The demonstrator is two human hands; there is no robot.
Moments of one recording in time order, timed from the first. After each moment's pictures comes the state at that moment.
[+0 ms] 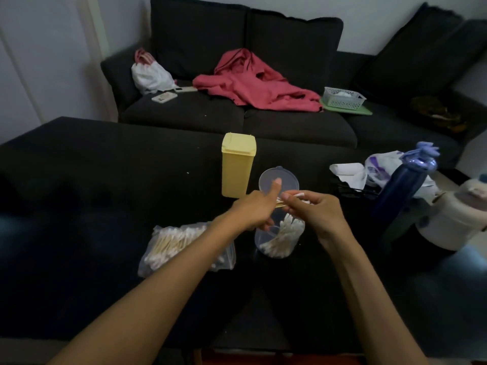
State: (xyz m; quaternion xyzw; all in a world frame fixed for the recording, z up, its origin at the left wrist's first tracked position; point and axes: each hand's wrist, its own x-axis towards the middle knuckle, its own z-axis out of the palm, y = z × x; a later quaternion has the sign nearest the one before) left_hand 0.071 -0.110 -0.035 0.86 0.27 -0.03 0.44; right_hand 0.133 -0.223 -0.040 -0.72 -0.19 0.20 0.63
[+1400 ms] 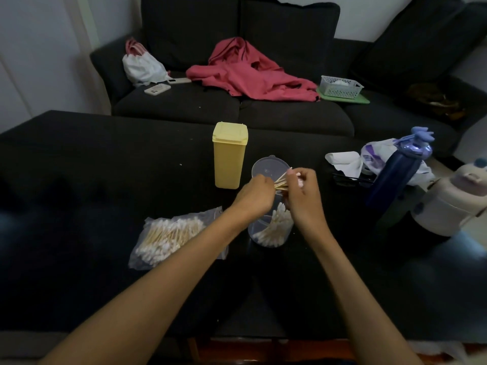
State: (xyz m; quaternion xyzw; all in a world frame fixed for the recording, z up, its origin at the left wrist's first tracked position) left_hand 0.088 -0.127 -0.045 0.82 0.28 0.09 0.49; right_hand 0.139 -0.212 -0.063 -0.73 -0.25 0.07 0.63
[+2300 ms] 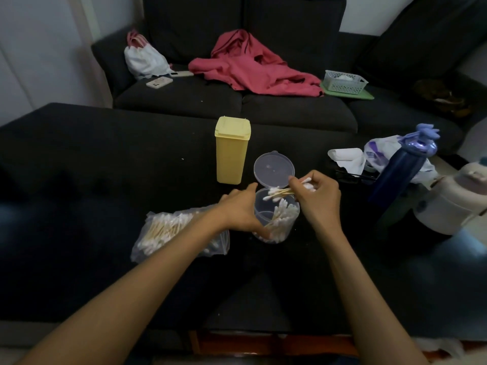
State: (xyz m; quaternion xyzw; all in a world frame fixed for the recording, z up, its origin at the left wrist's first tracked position) left_hand 0.061 -0.098 -0.066 0.94 0.18 -0.09 0.28; right_hand 0.151 -0.225 -0.068 -0.79 -0.22 -0.01 0.57
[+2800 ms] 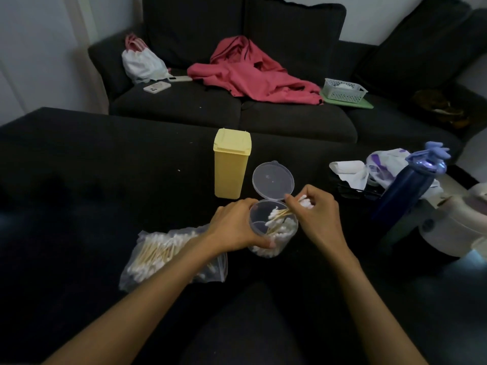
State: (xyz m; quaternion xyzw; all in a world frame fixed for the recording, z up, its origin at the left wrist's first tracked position) left_hand 0.068 -0.083 -0.080 0.92 0.17 0.04 0.34; right_hand 0.171 -0.216 -0.069 -0.82 -0.30 0.01 0.49
